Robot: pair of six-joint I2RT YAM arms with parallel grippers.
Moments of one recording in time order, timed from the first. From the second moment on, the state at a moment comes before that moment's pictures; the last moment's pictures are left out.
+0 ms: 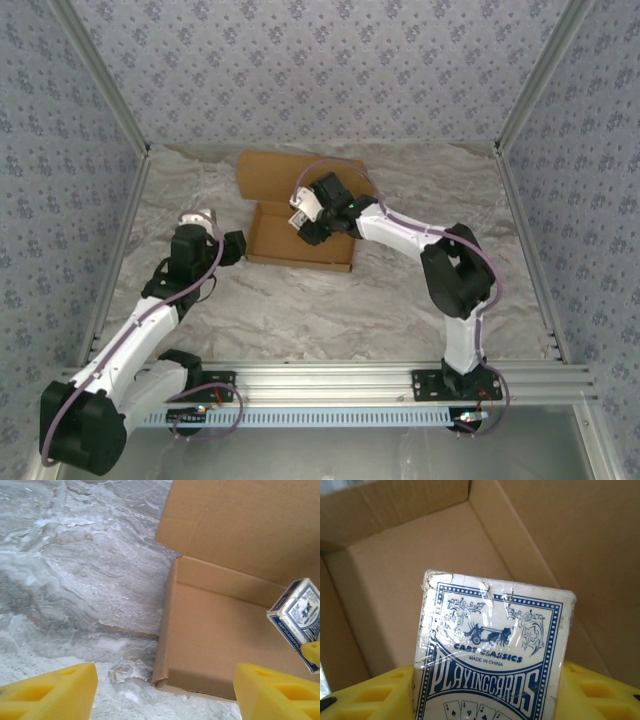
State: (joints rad) left arm -0.31 0.90 0.55 -0.19 -0.10 -0.40; right arm 0.69 1.96 1.48 -0.41 -0.08 -0.35
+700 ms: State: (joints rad) left arm -0.30 0.91 0.55 -0.19 -0.16 -0.38; right arm 0.68 2.11 1.60 -0.52 -0.13 -0.45
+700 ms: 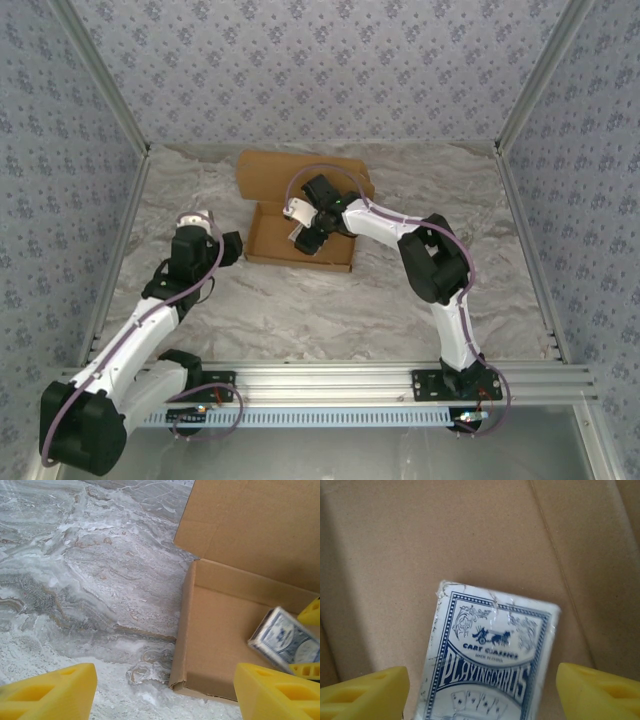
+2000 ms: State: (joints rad) left arm -0.01 1.50 0.99 -0.04 0.41 0.03; right arm 0.29 1.61 1.09 -0.08 -0.30 -0.20
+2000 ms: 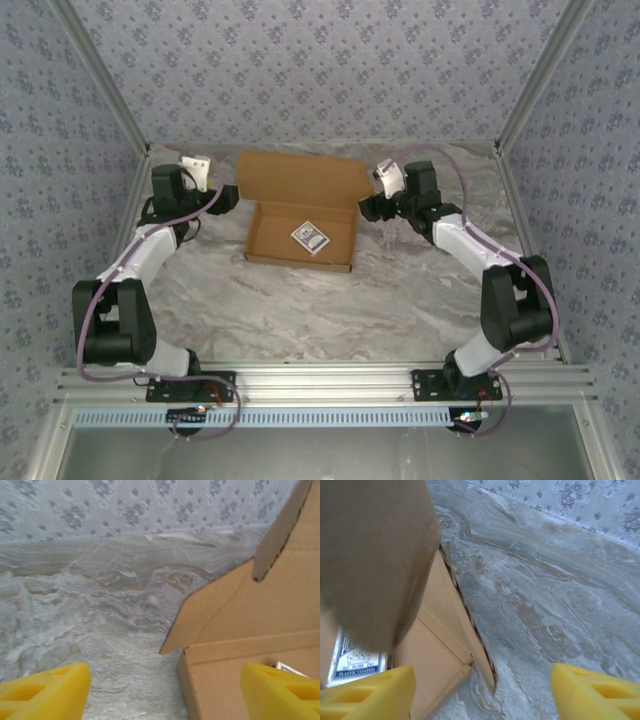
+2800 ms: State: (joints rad) left arm 0.00 1.83 1.34 -0.16 0.78 0.18; right arm 0.29 1.64 1.15 -0.08 -0.36 -0.22
